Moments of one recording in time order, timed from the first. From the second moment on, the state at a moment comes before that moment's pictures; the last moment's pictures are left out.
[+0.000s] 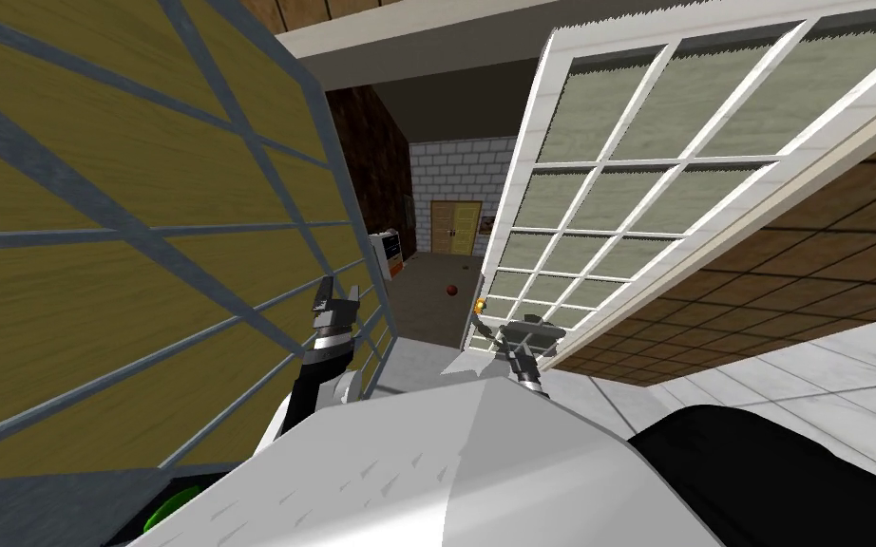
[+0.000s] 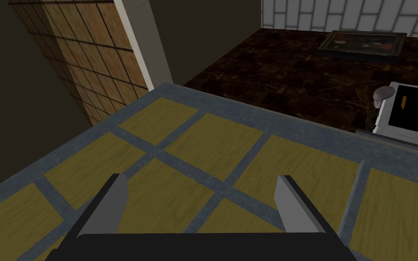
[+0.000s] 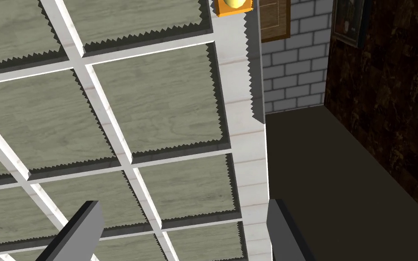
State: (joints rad) arm 0.51 -0.05 -0.32 -1.34 0.12 -0.87 1.06
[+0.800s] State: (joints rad) arm 0.51 -0.01 -0.37 -1.16 0.15 -0.94 1.21
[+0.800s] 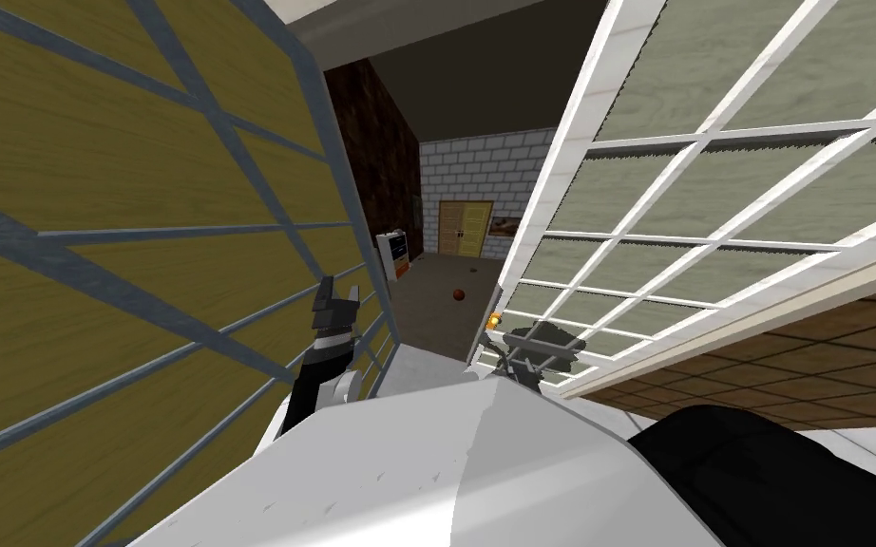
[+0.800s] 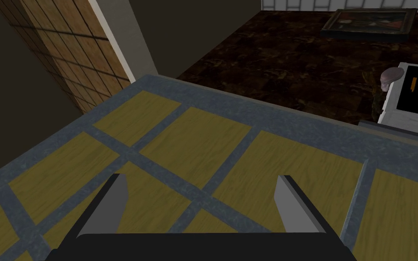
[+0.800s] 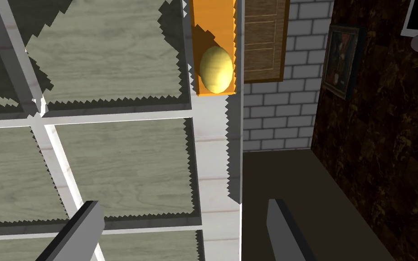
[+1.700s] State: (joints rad) arm 0.48 -0.03 -0.39 -1.07 0.17 -0.95 1.27
